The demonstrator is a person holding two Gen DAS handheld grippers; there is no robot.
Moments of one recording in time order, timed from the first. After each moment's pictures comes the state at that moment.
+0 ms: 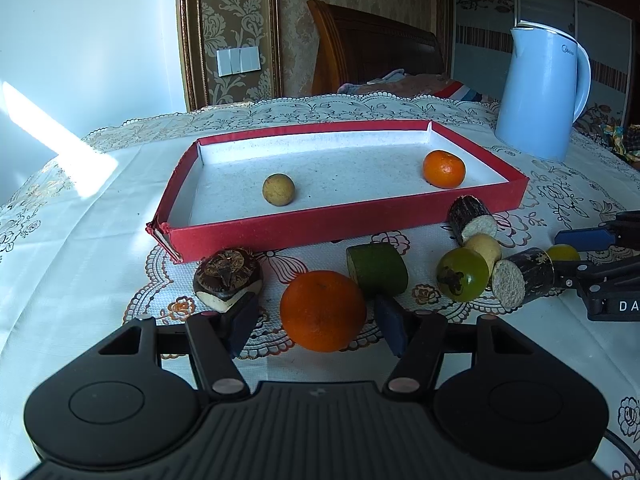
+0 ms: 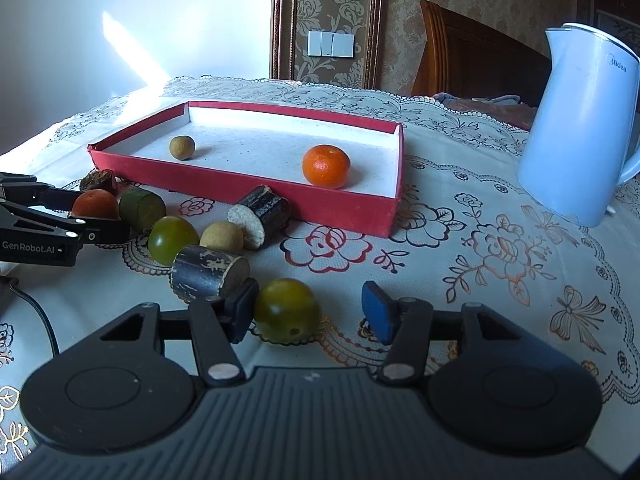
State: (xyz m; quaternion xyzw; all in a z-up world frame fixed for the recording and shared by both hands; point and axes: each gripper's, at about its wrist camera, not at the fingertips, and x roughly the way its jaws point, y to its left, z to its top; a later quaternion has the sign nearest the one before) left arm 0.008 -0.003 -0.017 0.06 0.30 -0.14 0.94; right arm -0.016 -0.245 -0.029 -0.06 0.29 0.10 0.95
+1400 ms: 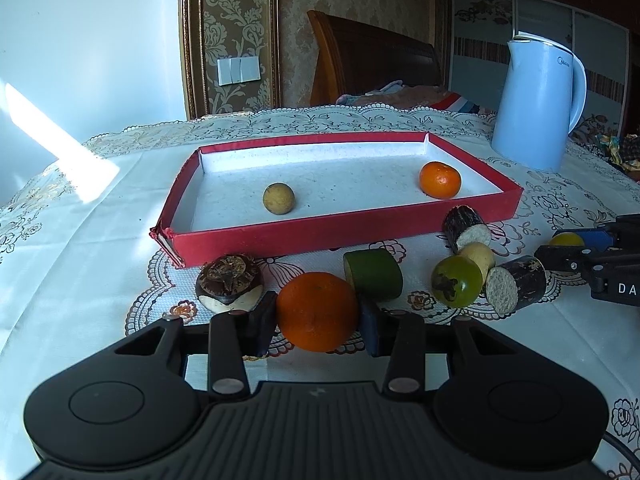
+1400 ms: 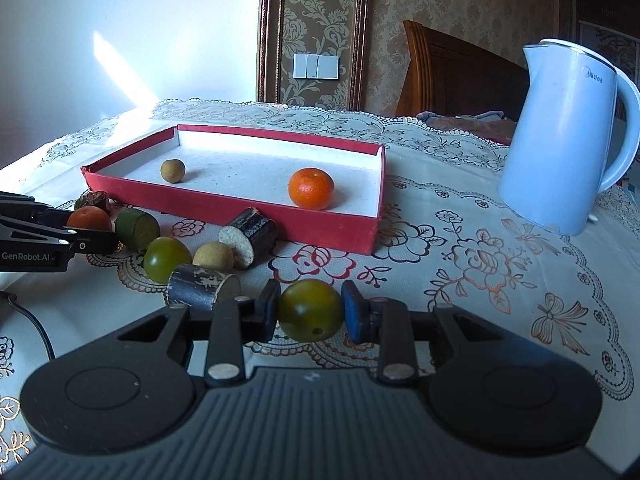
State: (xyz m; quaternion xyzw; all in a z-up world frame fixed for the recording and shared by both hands) left arm 0.002 0.000 -0.015 0.05 0.28 -0.14 0.95; right arm -0.025 -0.250 -0.022 -0.05 0.26 0.08 0.96
